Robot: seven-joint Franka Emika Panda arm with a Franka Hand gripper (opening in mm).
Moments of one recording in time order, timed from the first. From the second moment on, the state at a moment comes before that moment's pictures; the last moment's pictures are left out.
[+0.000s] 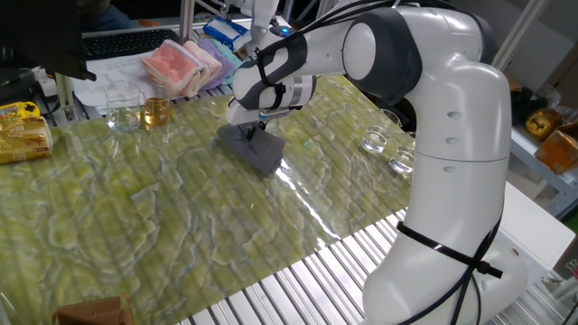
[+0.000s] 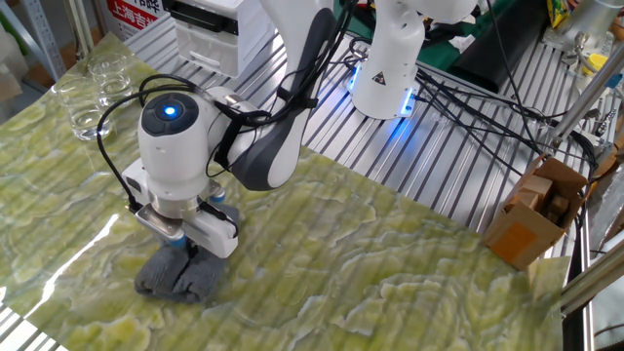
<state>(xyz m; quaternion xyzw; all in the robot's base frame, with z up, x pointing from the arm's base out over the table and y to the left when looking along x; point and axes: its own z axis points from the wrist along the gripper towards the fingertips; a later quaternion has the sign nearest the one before) 0.622 -0.111 0.083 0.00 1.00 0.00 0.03</state>
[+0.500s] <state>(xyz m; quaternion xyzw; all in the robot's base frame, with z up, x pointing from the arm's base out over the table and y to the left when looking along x) 0.611 -0.075 0.099 0.06 1.00 0.00 0.02</state>
